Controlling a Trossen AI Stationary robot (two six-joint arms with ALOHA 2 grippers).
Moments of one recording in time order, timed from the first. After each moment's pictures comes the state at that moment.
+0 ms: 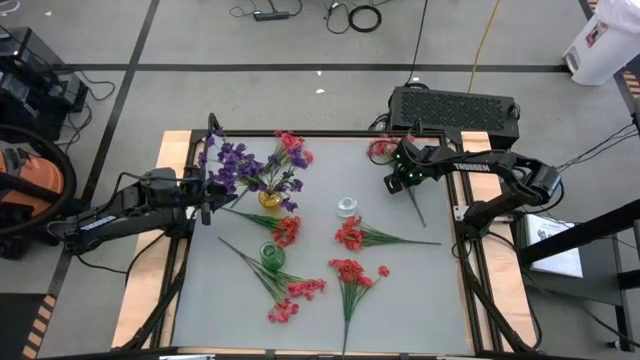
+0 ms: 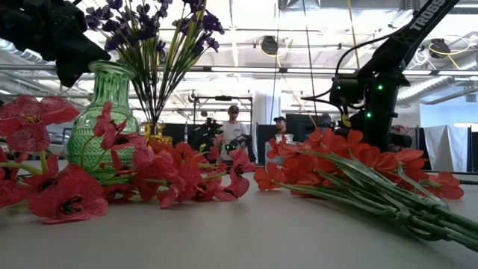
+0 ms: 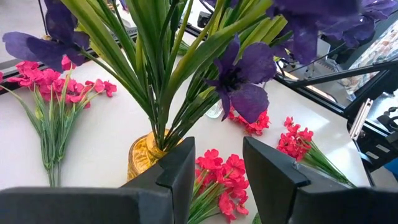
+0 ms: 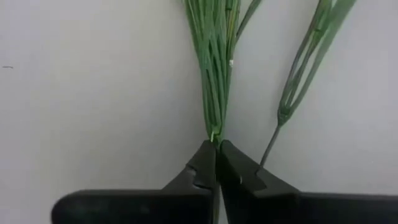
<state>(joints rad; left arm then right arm) 0.31 0.14 0.40 -0.56 0.10 -0.36 -0.68 1.45 0.66 -0.50 0.12 0.46</state>
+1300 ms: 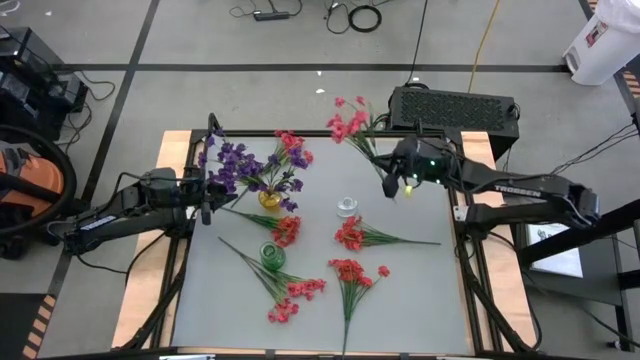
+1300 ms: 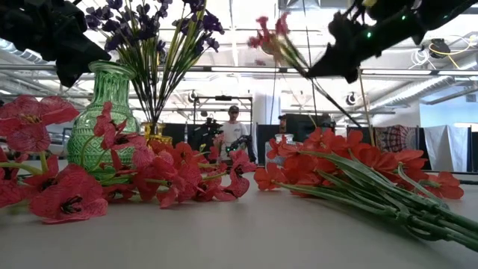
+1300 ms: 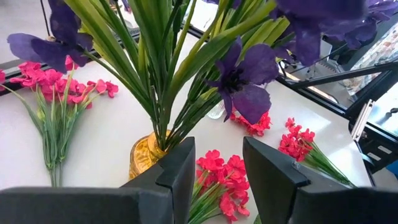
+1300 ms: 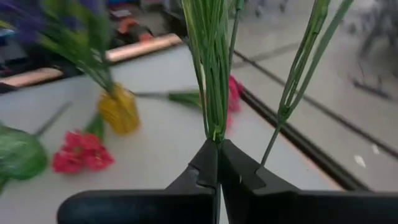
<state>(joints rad) 0.31 0.14 0.40 -0.56 0.10 -0.36 -0.38 0.99 0.66 0.01 0.05 0.11</state>
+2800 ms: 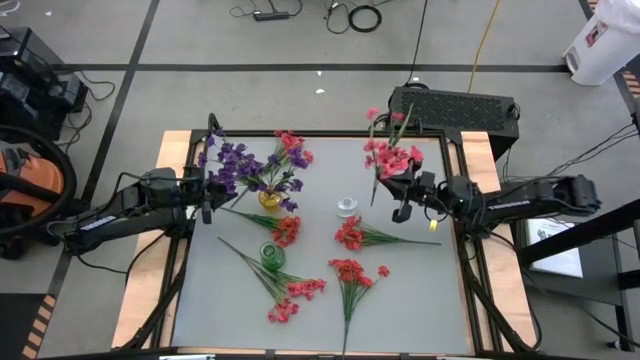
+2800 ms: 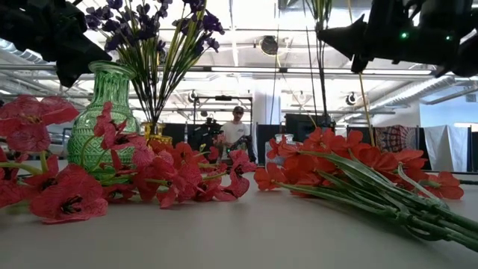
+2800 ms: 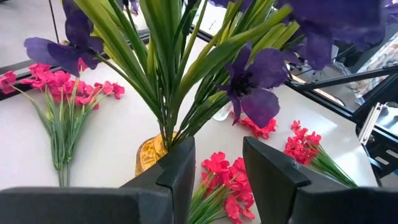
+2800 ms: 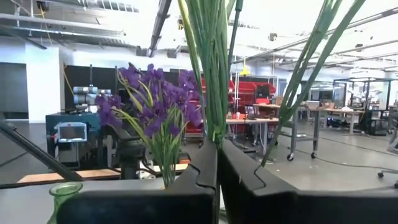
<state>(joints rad) 0.31 0.14 0.40 -0.56 0.07 -0.36 -0.12 0.99 0.20 1.09 0.15 -0.05</state>
